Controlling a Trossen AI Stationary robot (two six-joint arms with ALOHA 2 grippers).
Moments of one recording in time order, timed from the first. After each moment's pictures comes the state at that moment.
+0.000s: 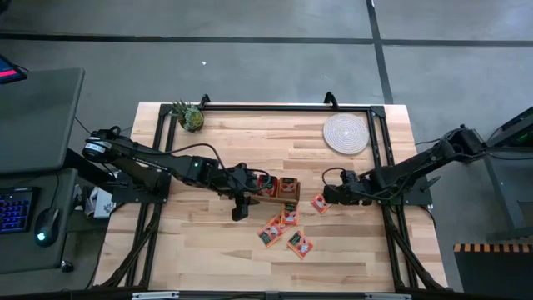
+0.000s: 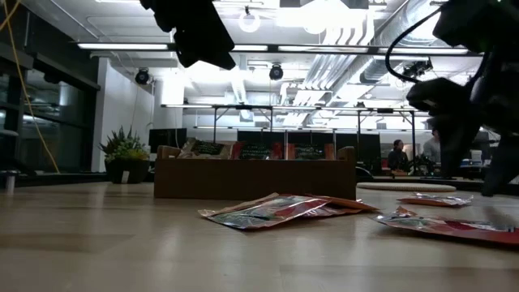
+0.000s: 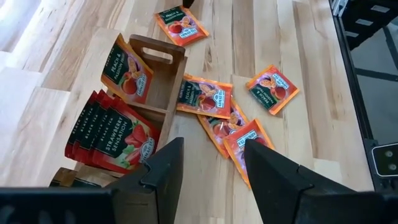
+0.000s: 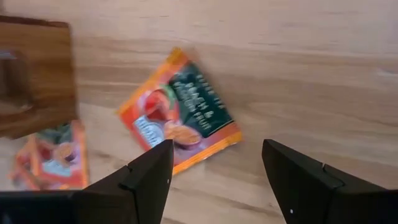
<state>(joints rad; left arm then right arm) -0.21 1.44 1.09 -0.37 -0.07 -0.32 0.30 1.13 0.43 -0.45 0.12 1.83</state>
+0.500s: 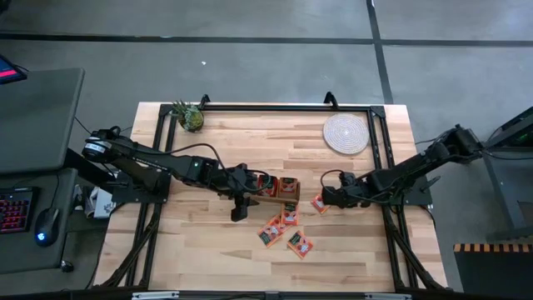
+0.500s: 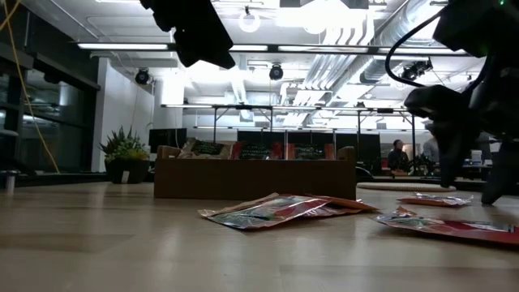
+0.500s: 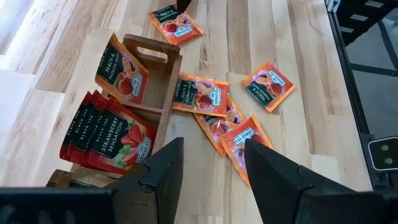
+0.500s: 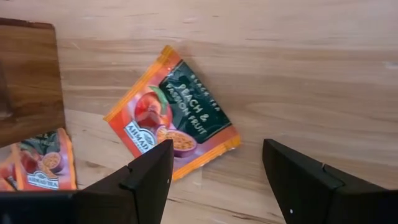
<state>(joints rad) -0.21 1.44 1.09 -0.37 -0.06 -0.30 0.32 1.23 0.44 -0.39 0.15 1.88</state>
